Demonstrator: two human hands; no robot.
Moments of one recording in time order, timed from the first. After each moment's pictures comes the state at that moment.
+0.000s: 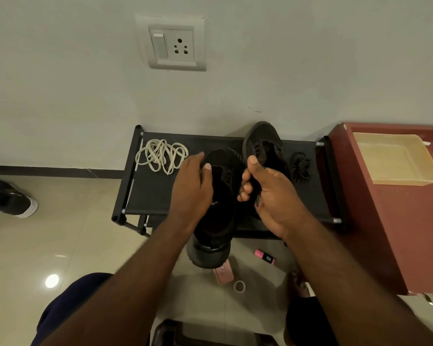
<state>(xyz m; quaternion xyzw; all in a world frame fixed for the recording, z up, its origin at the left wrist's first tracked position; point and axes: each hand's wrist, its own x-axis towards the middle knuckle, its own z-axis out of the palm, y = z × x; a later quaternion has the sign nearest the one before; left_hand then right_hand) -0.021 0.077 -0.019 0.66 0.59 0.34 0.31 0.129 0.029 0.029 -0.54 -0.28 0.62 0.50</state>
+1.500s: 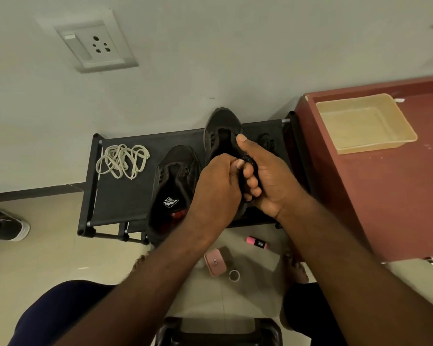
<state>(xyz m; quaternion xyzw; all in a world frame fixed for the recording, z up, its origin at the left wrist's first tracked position) 0.097 0.026 0.031 0.71 0.50 0.28 0.42 0.211 0.015 0.042 -0.57 -0.18 0.64 0.48</state>
